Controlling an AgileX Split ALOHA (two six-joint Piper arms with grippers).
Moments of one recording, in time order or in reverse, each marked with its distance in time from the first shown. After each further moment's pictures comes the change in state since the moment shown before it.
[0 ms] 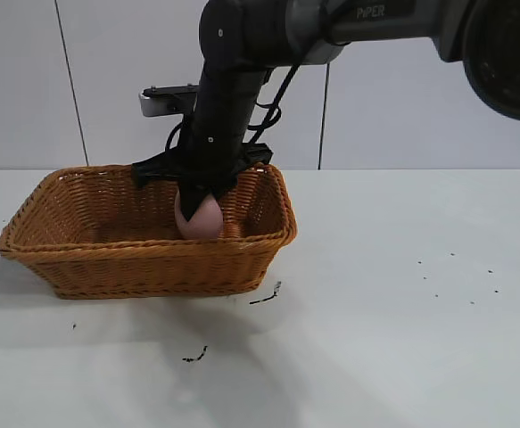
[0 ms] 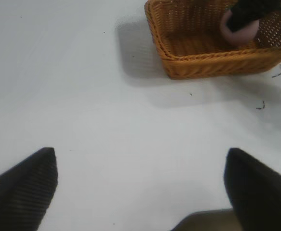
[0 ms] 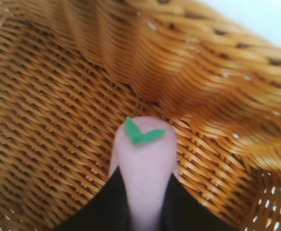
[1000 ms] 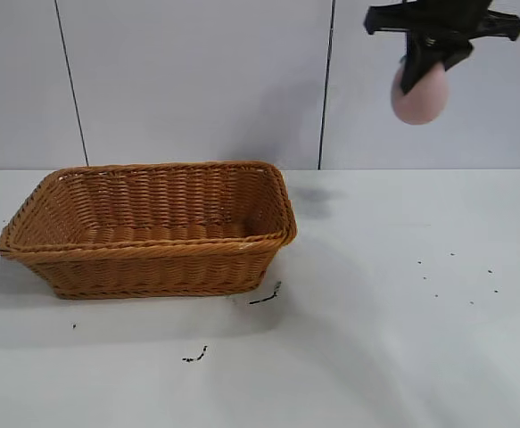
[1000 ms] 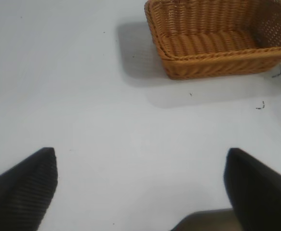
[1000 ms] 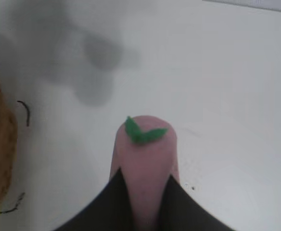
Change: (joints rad) left arm 0.000 0.000 0.000 0.000 0.000 0.000; right arm -0.186 -0.304 0.098 -0.028 0.112 0.062
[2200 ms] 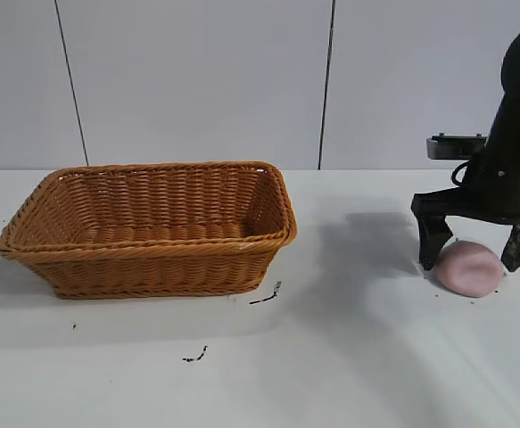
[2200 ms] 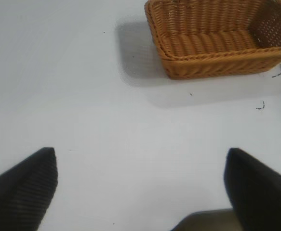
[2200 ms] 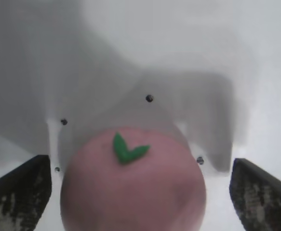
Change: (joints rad) left arm 0.000 0.000 0.000 0.000 0.000 0.000; right arm -0.380 -0.080 0.818 0.008 -0.373 -0.004
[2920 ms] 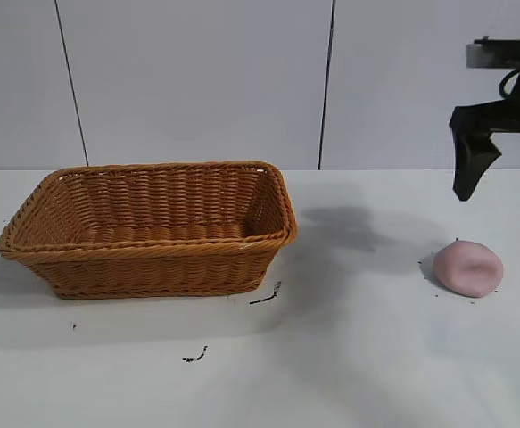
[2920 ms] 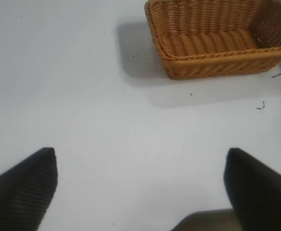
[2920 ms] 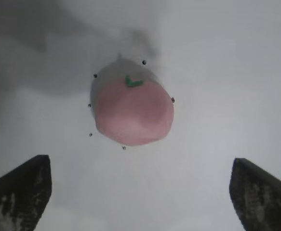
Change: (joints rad) left arm 0.000 0.000 0.000 0.000 0.000 0.000; right arm 0.000 -0.094 0.002 -0.016 0.119 0.000
